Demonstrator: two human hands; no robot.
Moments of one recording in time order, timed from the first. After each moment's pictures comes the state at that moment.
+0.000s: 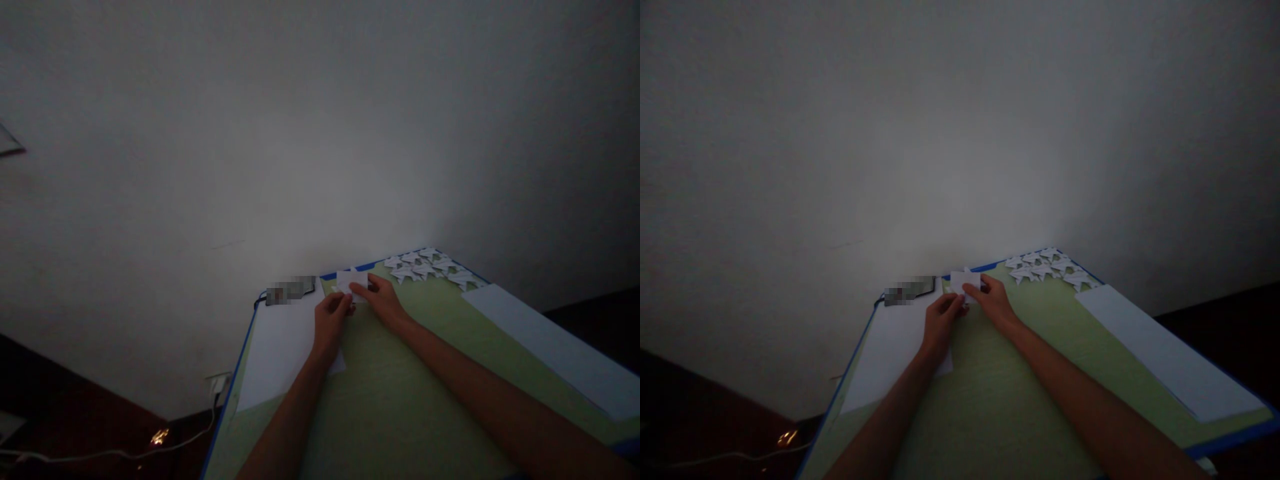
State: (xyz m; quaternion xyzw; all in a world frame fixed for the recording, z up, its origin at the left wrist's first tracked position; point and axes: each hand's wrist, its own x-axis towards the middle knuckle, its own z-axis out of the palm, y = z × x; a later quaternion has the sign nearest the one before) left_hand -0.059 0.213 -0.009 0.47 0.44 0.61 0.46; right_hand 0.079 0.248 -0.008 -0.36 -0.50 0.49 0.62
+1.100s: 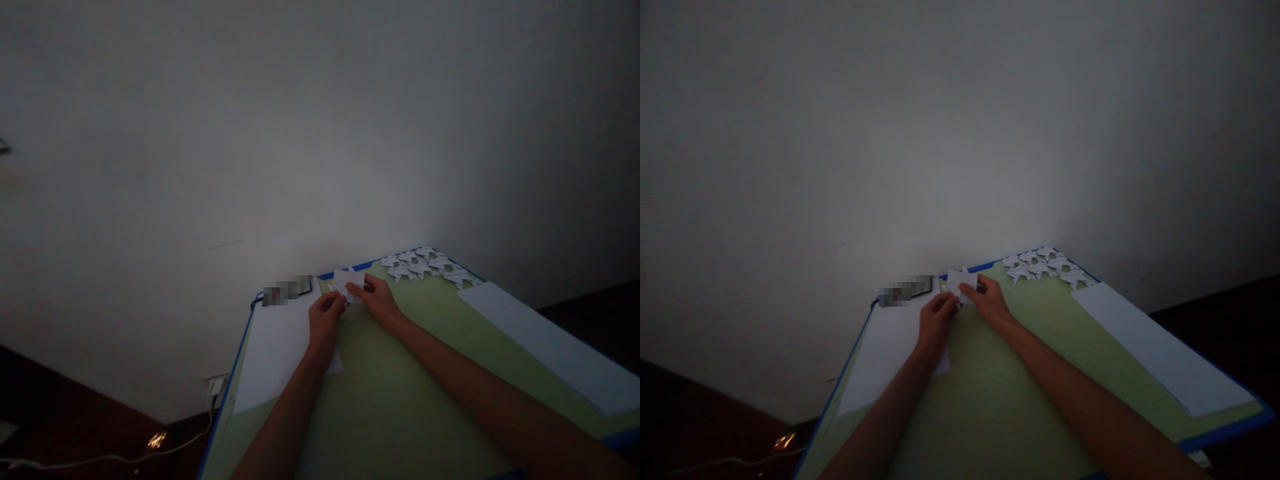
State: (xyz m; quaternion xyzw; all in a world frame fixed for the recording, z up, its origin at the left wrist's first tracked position) left_hand -0.063 0.220 -0.016 0.44 0.45 0.63 0.46; right_hand 0.075 0.249 -0.009 -0.36 -0.50 0.49 0.62
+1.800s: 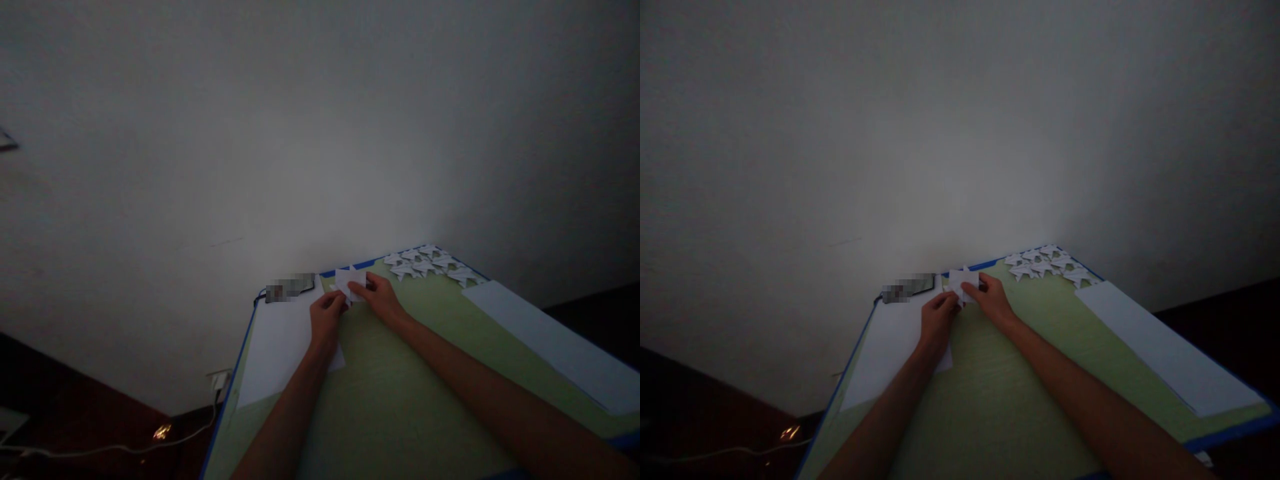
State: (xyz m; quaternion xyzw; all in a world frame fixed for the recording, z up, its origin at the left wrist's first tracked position) left_hand -0.061 0.216 -0.010 0.43 0.47 0.62 0.45; right_hand 0.076 0.249 -0.010 -0.36 -0.52 0.48 0.60
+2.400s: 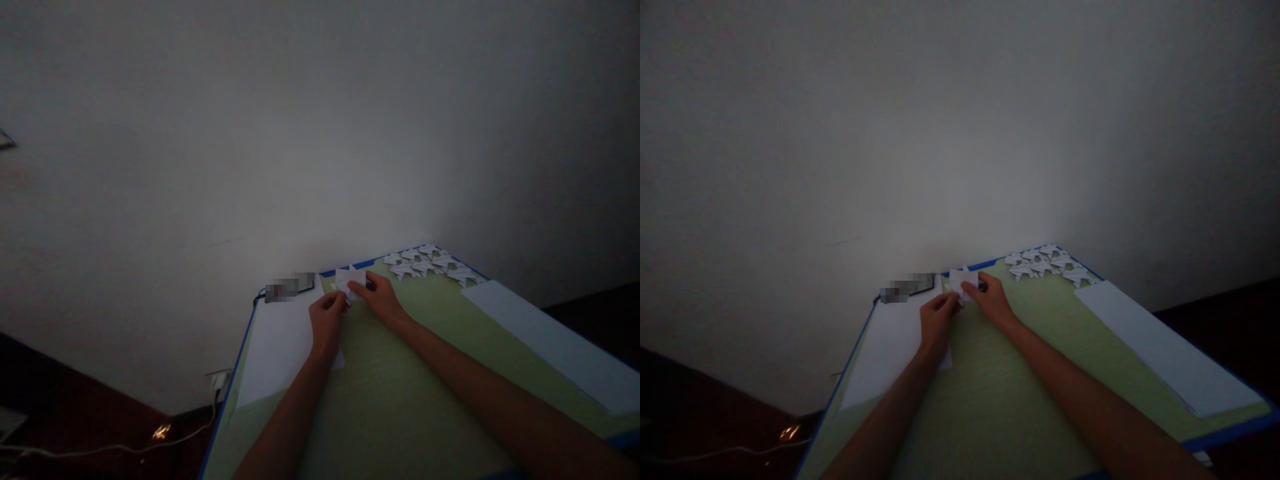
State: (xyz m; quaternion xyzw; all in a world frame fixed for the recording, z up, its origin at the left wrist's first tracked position) left_hand -0.058 0.208 -0.002 0.48 0.52 0.60 0.37; right_hand 0.077 0.250 -0.011 -0.38 -0.56 0.42 0.61
